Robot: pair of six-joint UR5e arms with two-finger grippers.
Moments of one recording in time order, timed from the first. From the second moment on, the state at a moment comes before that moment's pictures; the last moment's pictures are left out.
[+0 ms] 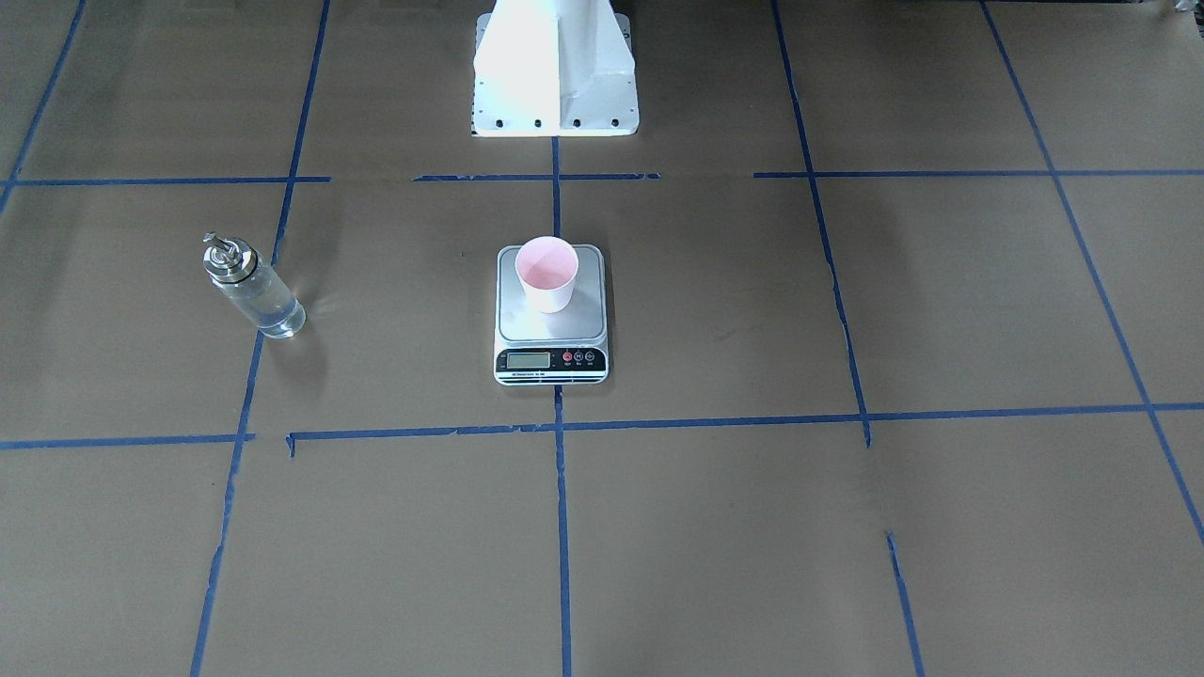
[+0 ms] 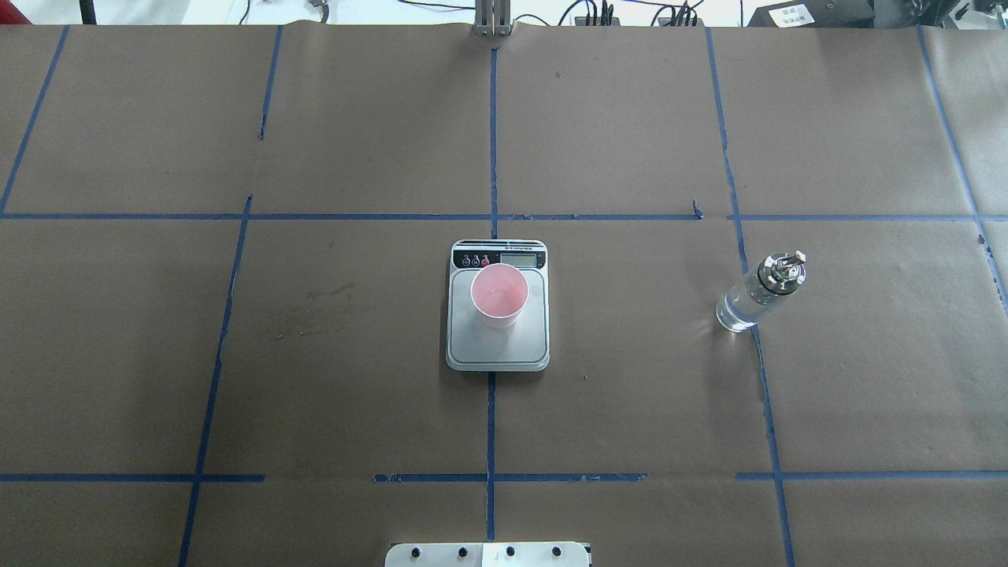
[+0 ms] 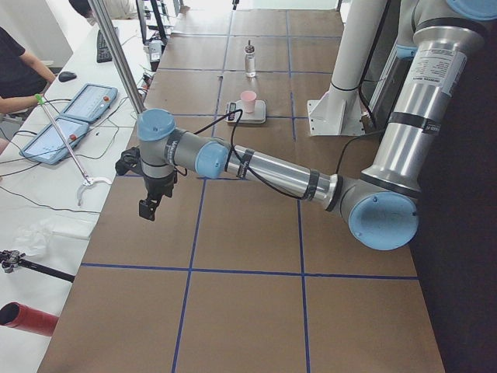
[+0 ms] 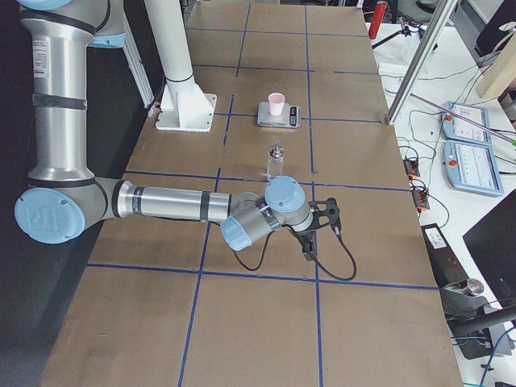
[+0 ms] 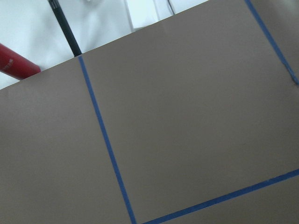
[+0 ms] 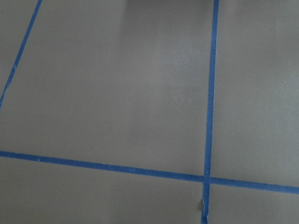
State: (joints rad) left arm -1.53 -1.85 -1.56 -1.56 -2.25 0.06; right arm 1.53 -1.62 1.58 -1.03 2.41 0.30
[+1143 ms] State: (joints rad) left arm -1.57 -1.67 -1.58 -1.59 -2.30 0.23; right arm 1.61 -1.50 1.64 -1.76 2.34 -0.32
